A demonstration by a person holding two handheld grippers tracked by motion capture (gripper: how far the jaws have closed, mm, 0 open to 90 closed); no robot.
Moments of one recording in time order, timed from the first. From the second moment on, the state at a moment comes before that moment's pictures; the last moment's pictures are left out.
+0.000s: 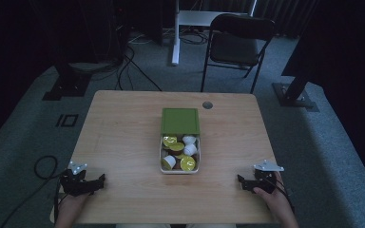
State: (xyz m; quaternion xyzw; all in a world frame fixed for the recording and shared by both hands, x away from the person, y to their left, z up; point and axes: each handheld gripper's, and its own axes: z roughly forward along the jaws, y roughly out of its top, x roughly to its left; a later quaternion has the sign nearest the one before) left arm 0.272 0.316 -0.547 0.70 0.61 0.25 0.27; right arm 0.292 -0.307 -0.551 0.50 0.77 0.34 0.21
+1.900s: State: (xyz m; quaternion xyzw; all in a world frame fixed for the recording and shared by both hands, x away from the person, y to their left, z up) left arm 0.272 0.316 -0.547 0.70 0.61 0.25 0.27; right arm 0.310 -0.240 -0.438 0.42 0.75 0.46 0.23
